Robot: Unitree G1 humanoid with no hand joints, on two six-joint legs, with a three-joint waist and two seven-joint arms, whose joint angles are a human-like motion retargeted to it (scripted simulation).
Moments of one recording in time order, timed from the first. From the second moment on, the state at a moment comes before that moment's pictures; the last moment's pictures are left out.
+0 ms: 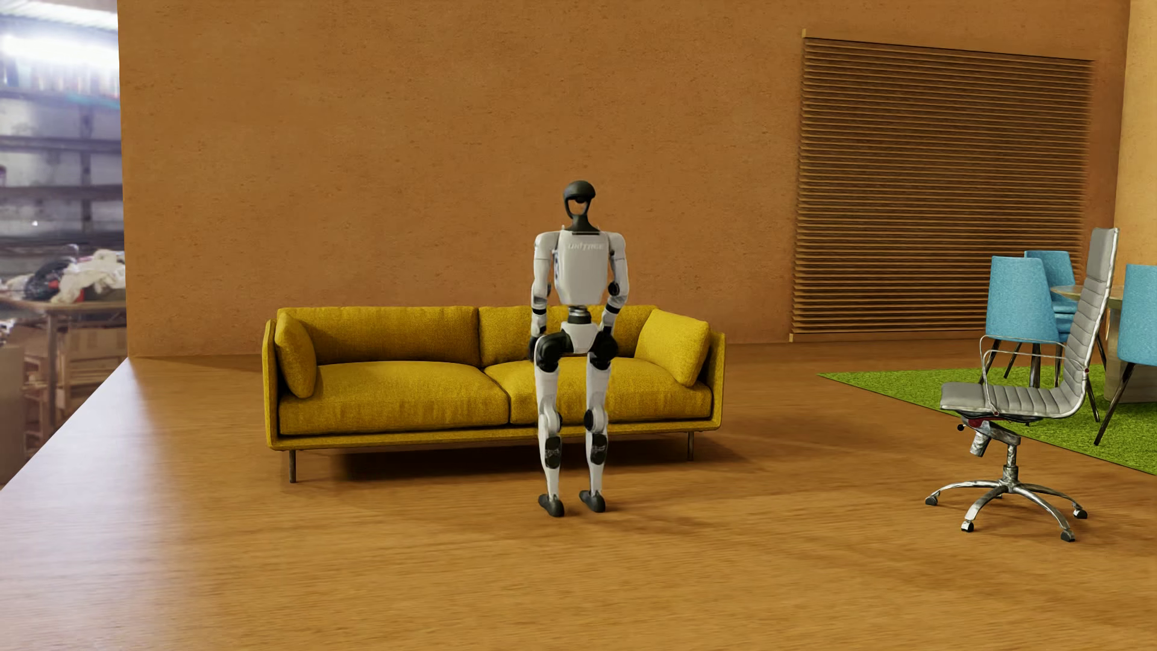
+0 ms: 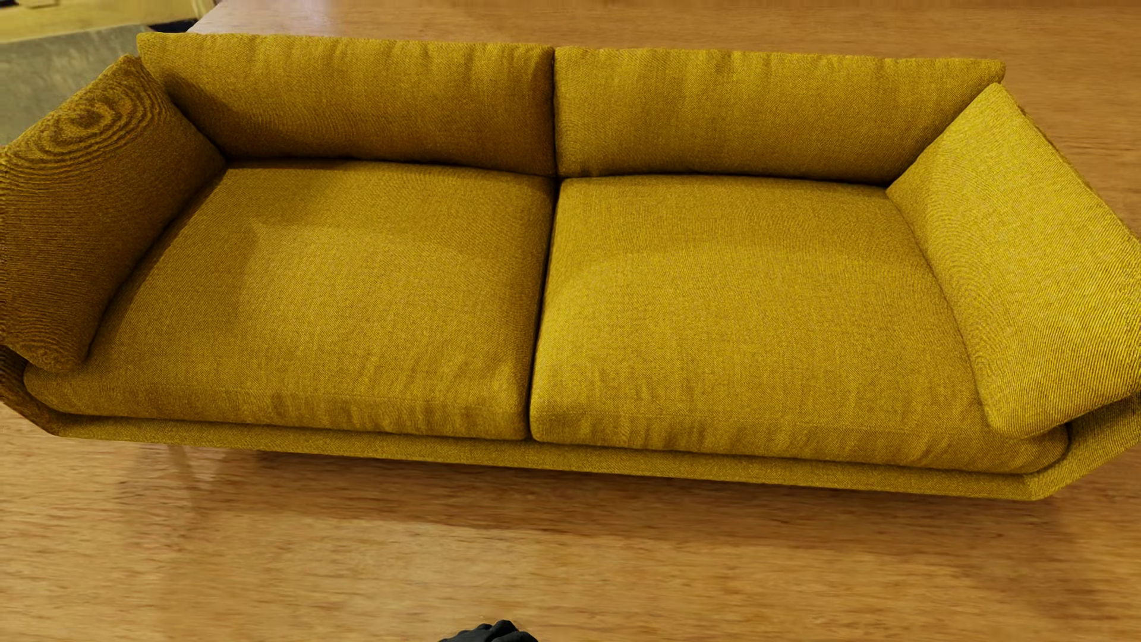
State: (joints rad) body -0.07 -0.08 0.00 -0.04 0.03 0.00 -0.01 -0.06 0.09 0.29 0.27 0.01 0.09 -0.27 -0.25 0.10 -0.15 0.03 0.01 -0.44 0.44 0.87 0.83 0.84 -0.82 0.05 0.22 0.07 0.07
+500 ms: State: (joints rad) body 0.02 -0.04 0.00 -0.08 0.00 -0.01 0.00 -0.05 0.05 0.16 0.26 0.01 0.07 -0.21 -0.26 0.20 -0.15 0.05 0.01 -0.49 0.54 0.99 0.88 0.83 -0.82 0.09 0.26 0.07 -0.03
